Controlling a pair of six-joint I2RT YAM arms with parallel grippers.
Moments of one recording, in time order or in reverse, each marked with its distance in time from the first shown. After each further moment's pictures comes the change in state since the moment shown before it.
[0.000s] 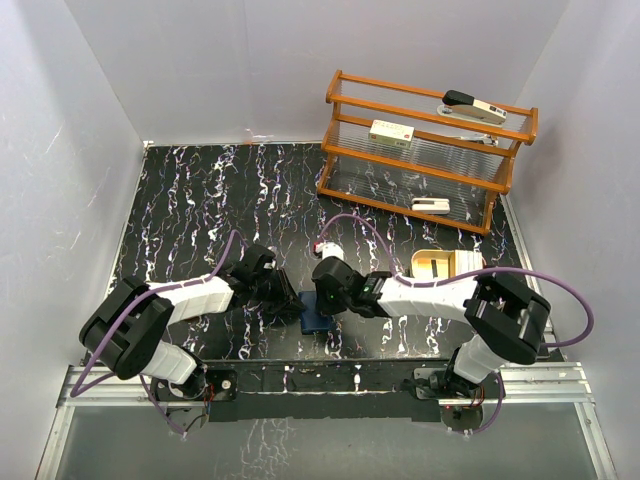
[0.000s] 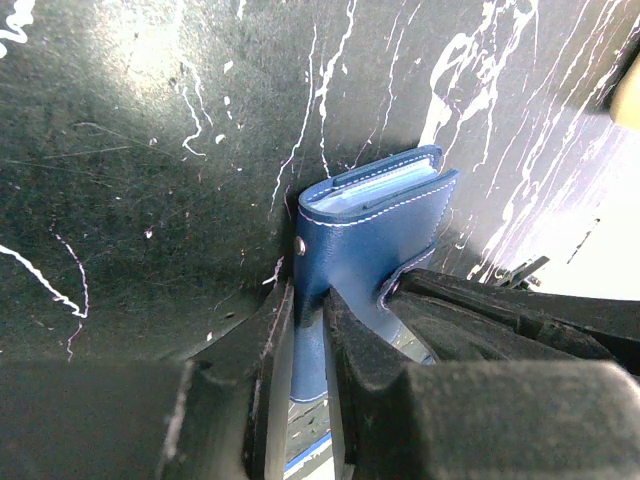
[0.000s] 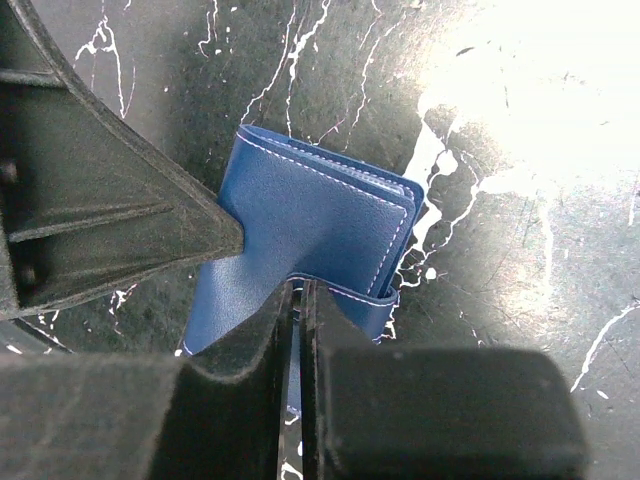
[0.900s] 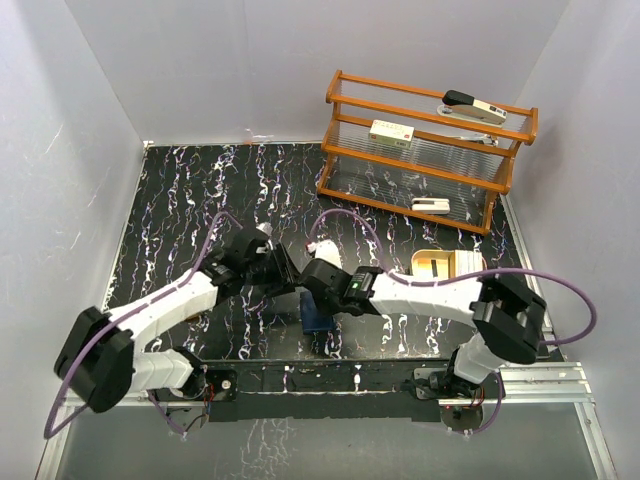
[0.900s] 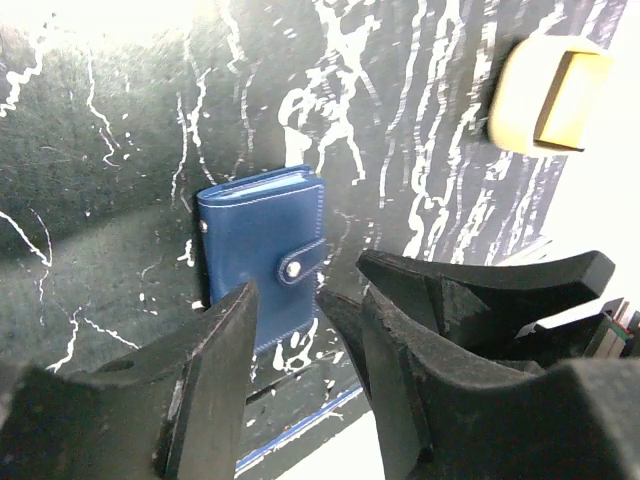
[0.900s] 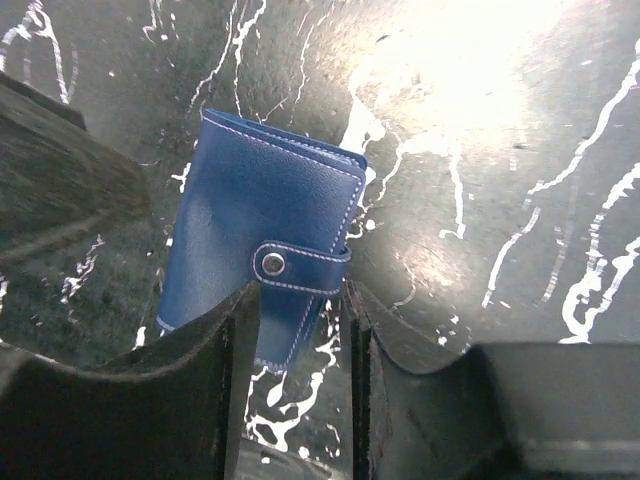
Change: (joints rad) left arm 0.000 -0.173 0.144 -0.214 -0.090 0.033; right arm 0.079 0.031 0.175 -0.316 0.209 -0.001
